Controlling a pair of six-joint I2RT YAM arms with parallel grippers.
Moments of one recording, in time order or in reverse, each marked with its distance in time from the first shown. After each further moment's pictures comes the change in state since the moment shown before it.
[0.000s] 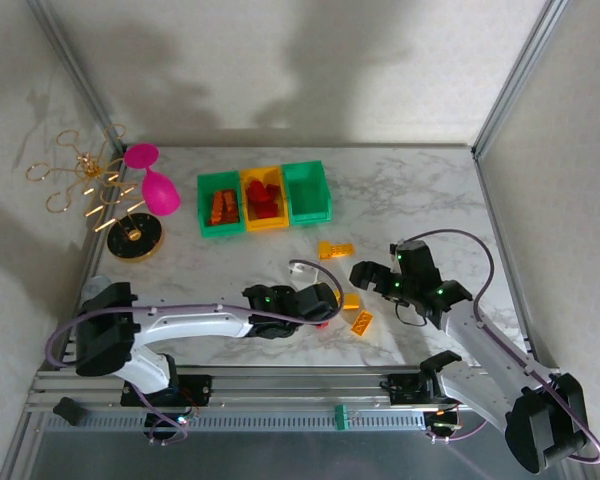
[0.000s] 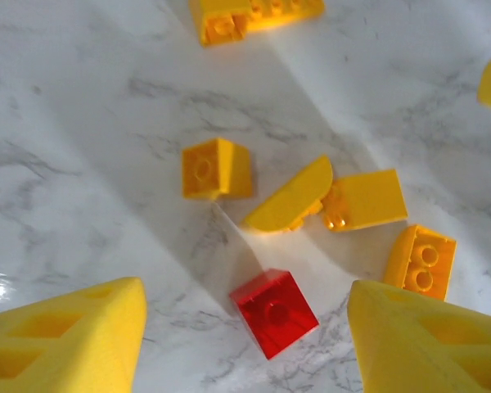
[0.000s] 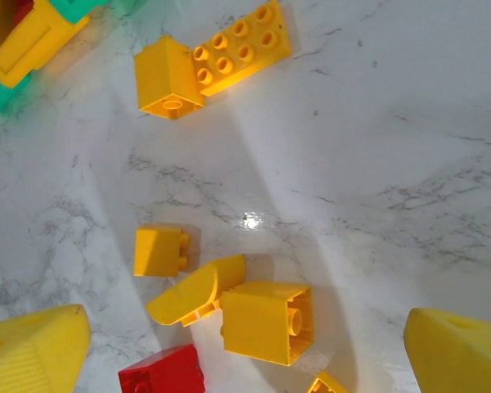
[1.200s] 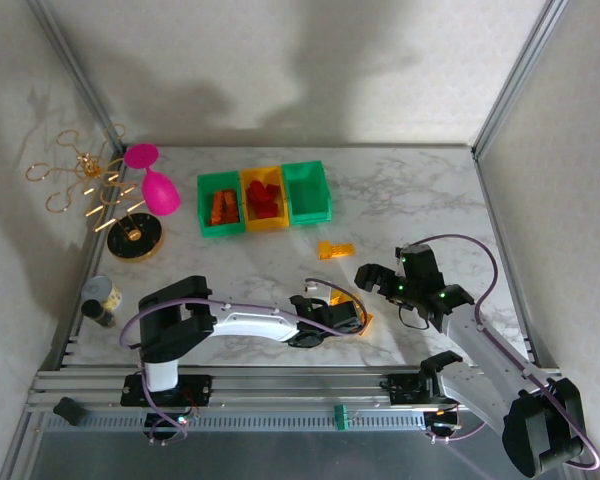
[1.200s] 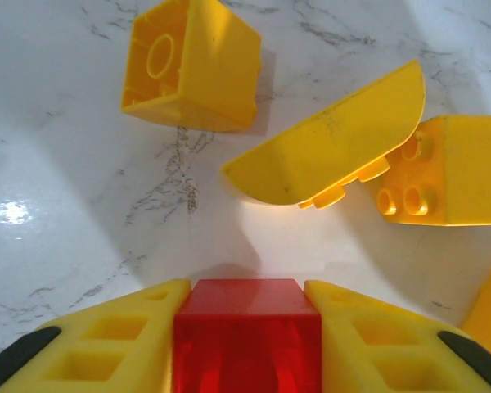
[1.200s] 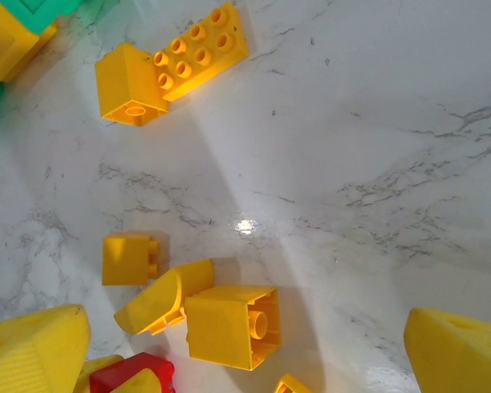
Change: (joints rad) left arm -0.034 0.306 0.103 -0.001 -0.005 -0.238; right arm -0.046 -0.015 -0.044 0.020 -0.006 -0.012
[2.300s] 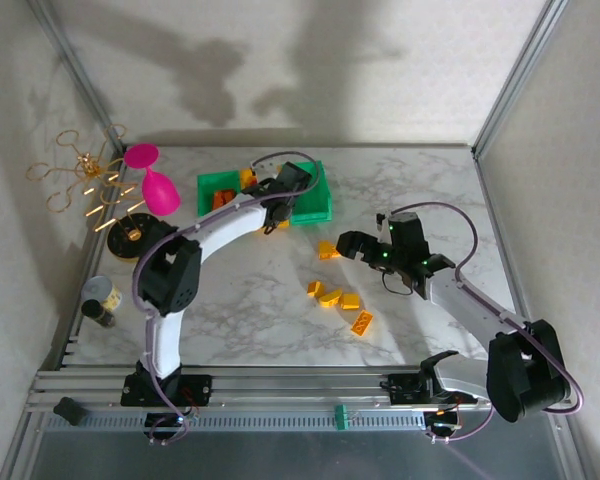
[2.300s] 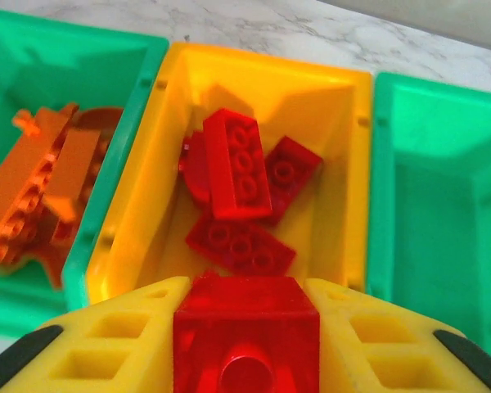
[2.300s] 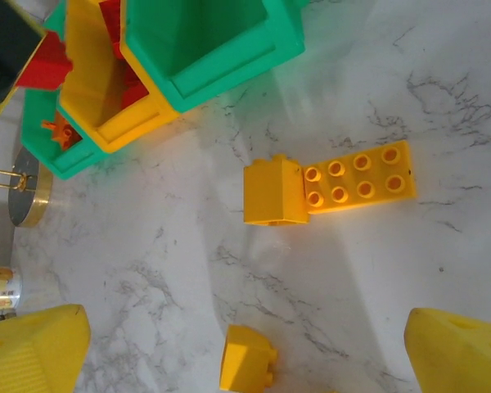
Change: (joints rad) left arm 0.680 0.194 0.512 -0.028 -0.177 0.436; right arm 0.010 0.309 0.189 0.274 -0.119 -0.026
